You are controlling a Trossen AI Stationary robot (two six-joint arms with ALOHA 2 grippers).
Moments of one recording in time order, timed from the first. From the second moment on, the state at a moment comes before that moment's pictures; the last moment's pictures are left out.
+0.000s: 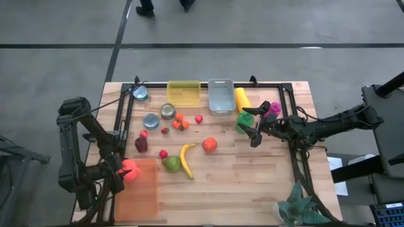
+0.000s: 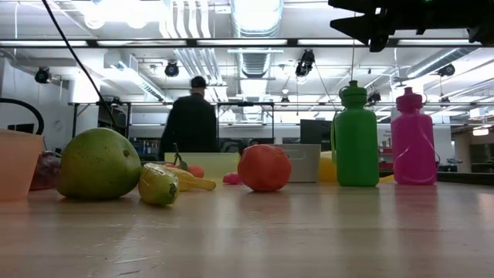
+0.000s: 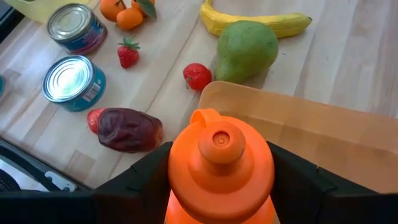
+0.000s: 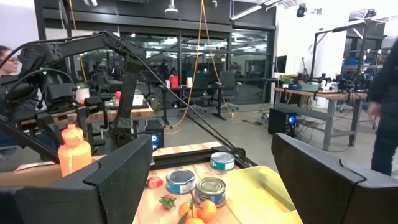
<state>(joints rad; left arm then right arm) -1.38 1.32 1.03 -1.55 -0.60 -1.86 0.12 0.90 0.35 0.76 0.44 -0.05</state>
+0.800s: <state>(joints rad) -1.38 1.32 1.03 -1.52 -0.48 -1.90 0.12 0.90 0.35 0.76 0.44 -0.05</state>
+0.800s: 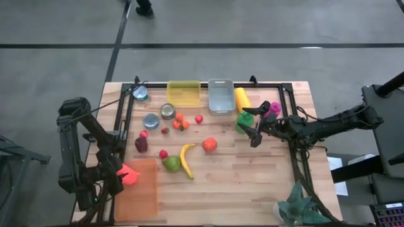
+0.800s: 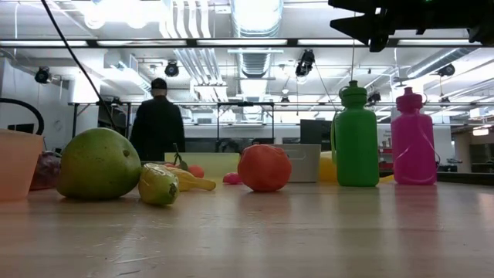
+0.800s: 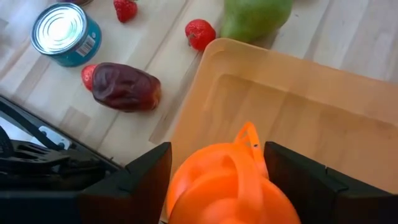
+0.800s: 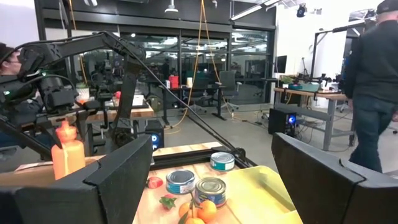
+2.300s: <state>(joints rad) -0.57 1.29 1.32 -1.26 -0.72 -0.97 0.12 0.90 0.35 0.76 0.44 -0.05</state>
